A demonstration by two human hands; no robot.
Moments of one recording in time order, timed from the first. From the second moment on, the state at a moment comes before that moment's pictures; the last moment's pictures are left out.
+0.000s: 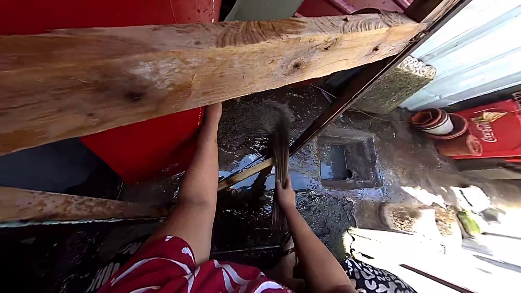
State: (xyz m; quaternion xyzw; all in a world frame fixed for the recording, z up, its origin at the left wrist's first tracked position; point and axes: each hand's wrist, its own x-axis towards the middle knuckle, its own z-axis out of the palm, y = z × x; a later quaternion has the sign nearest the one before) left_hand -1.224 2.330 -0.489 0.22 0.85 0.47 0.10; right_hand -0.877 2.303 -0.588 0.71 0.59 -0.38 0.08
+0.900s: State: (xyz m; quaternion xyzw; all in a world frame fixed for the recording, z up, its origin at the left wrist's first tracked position) left_hand -1.220 2.322 -0.497 0.28 0.83 0.46 0.11; right_hand -0.923 2.407 -0.640 0.66 0.61 -0.44 0.00
